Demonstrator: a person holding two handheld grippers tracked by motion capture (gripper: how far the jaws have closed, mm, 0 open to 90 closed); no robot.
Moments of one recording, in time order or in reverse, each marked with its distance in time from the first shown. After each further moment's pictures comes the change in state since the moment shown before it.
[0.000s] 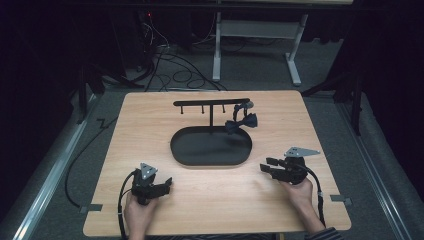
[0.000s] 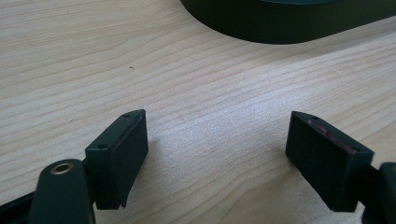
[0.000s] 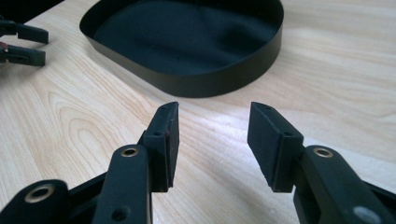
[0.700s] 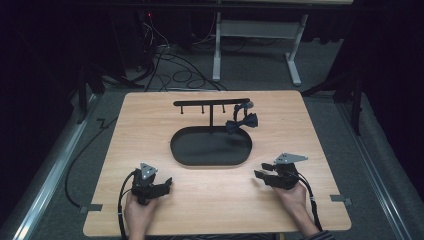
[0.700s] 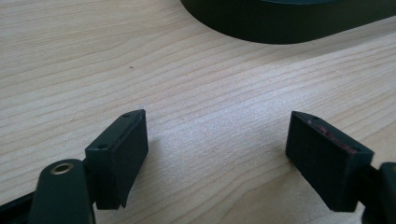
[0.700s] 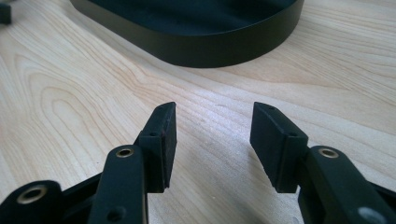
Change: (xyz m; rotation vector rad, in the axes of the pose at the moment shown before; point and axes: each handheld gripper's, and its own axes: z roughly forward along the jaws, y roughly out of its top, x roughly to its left) left arm 0.000 0.000 0.000 0.000 0.001 0.000; right arm 0.014 -0.015 0.021 0.072 -0.059 -0.062
